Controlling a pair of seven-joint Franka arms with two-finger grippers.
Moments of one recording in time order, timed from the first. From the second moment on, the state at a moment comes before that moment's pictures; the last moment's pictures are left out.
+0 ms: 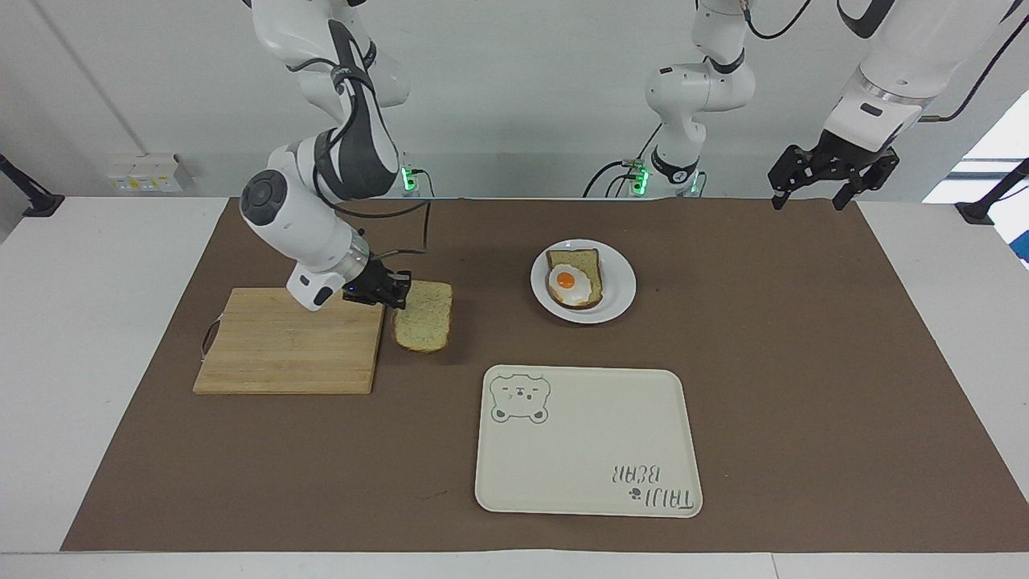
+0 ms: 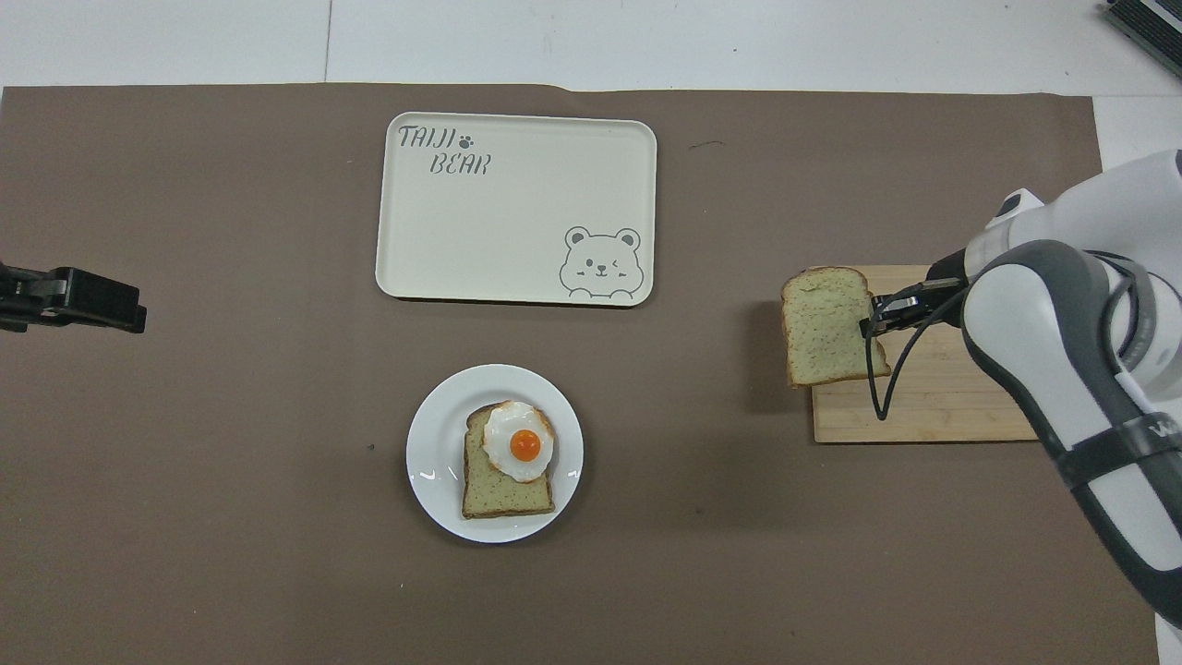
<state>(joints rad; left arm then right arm) 0.01 -0.03 -0.10 -1.53 0.00 1.48 -0.02 -0.01 0.20 0.20 -1.86 0.30 1.94 0.05</state>
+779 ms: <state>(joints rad) 0.01 -0.03 -0.10 -1.53 0.00 1.48 -0.02 0.26 0.18 0.26 -1.86 0.39 2.06 0.33</state>
